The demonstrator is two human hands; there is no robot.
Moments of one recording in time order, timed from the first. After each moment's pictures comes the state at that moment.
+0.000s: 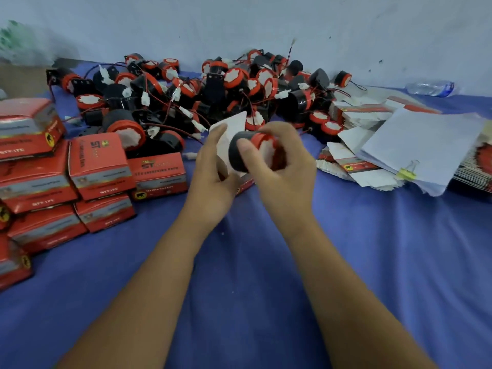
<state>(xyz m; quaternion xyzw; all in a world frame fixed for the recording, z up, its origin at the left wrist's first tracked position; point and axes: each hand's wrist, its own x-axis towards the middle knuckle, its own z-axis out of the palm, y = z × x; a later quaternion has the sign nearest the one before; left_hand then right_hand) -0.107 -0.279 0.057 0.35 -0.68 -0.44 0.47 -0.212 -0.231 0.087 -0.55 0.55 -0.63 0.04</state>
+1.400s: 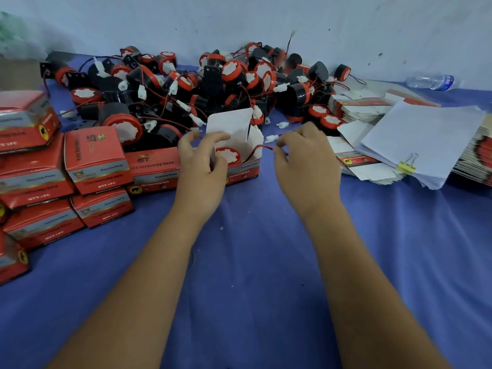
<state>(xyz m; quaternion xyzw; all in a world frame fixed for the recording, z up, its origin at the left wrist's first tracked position) -0.102 -0.289 0.051 0.43 -0.70 -0.31 0.48 -0.255 -0.235 0.092 -0.58 0.75 -0.26 -0.16</state>
